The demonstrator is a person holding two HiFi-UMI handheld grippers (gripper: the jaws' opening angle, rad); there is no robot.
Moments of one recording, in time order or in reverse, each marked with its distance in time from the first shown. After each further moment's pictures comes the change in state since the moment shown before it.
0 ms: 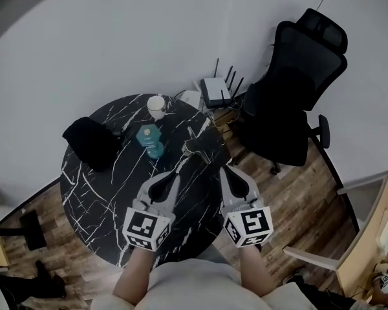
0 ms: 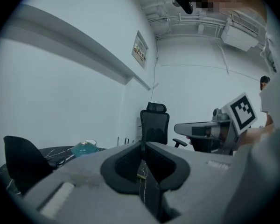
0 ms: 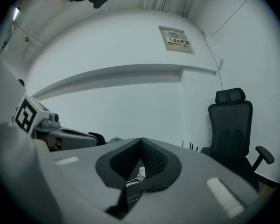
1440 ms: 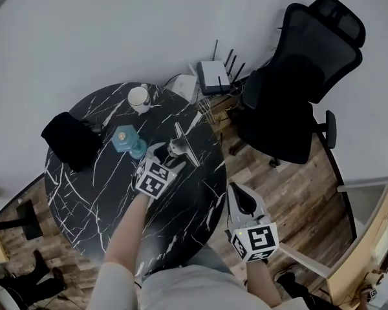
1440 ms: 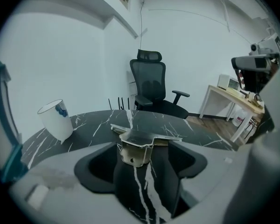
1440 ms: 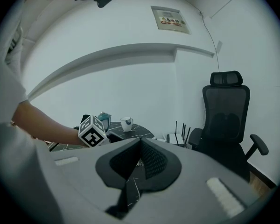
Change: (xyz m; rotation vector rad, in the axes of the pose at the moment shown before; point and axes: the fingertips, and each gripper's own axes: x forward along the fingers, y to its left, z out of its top) left arm 0.180 0.064 -0.182 0.180 0.530 -0.113; right arm -0.006 -0.077 -0.078 0.029 0.210 -0.002
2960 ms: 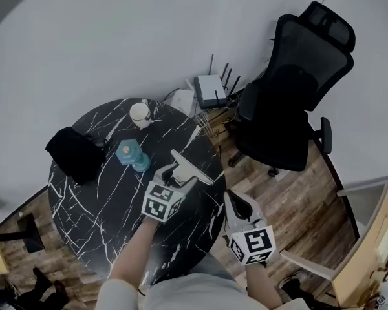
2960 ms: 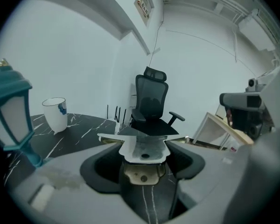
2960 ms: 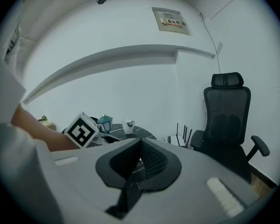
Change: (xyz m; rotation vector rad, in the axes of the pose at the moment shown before) left arm -0.038 -0.044 0.043 -0.222 -0.181 -0.064; right arm 0.003 0.011 0.008 0.002 -0.017 0.001
